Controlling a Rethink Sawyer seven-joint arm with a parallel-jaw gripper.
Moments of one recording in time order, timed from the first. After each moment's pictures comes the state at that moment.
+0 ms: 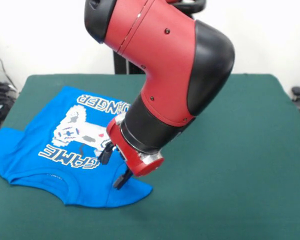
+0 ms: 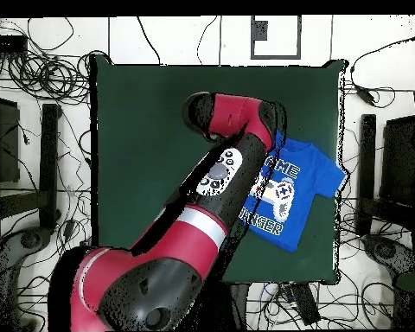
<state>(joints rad) 0.11 0.07 -0.79 0.85 0.36 0.83 2.44</state>
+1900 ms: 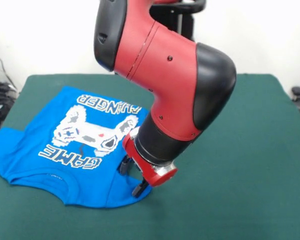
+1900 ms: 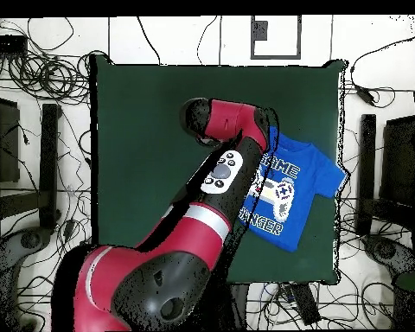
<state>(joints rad) 0.11 0.09 -0.70 0.85 0.36 0.83 2.44</state>
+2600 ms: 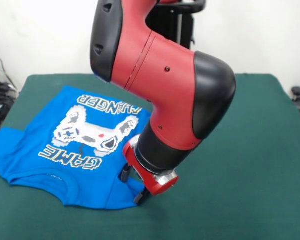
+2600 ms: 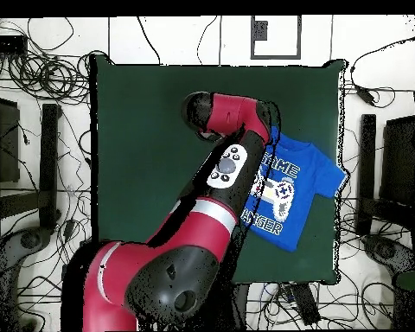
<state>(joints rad) 0.08 0.12 -0.69 0.77 0.36 0.88 2.44</state>
